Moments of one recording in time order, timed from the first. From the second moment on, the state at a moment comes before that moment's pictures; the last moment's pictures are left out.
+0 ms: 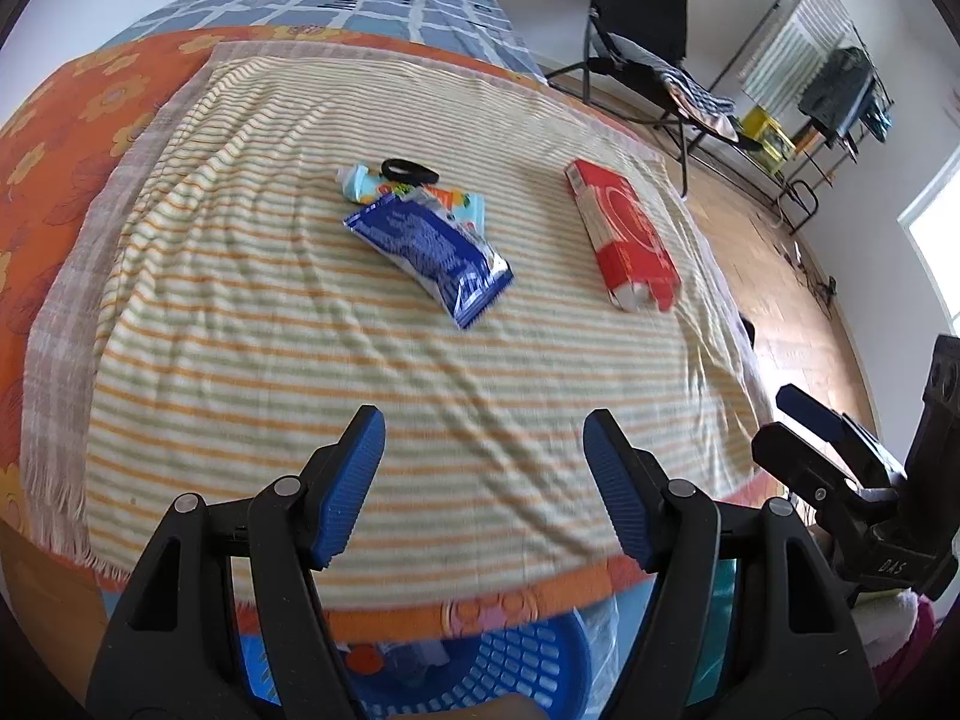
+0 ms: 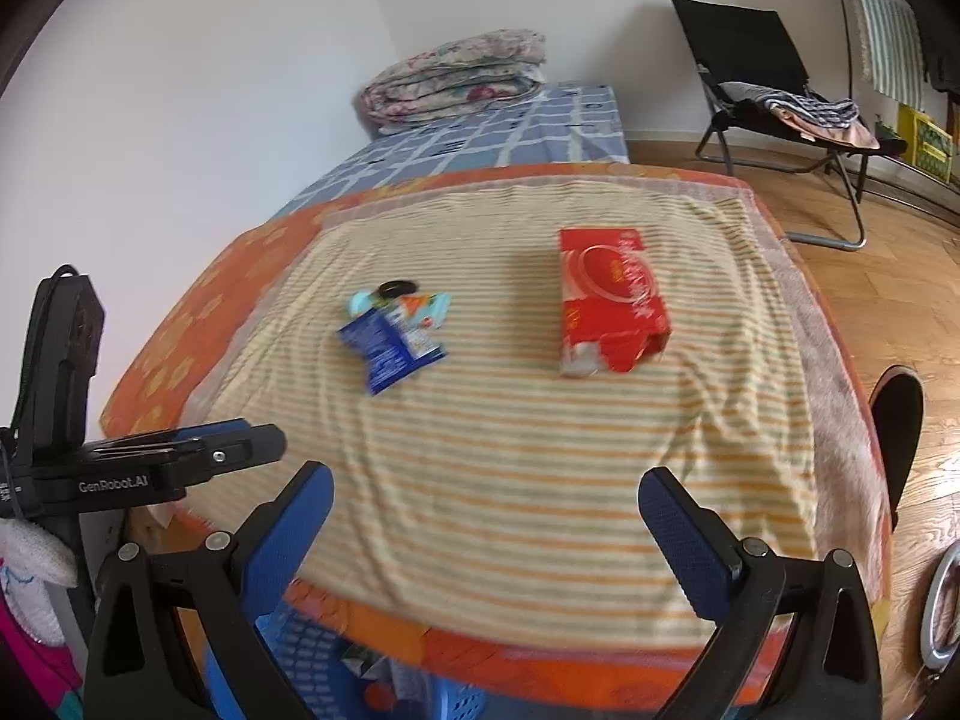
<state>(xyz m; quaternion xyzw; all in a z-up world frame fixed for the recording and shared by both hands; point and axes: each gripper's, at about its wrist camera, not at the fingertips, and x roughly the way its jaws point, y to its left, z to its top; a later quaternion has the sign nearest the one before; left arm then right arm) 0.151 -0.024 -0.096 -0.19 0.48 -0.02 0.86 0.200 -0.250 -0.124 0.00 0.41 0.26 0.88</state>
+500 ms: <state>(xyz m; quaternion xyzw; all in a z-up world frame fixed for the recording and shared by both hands) 0.220 0.011 -0.127 -0.29 0.48 0.04 0.83 0.288 -0.246 -0.131 -0.03 0.42 0.23 0.88</state>
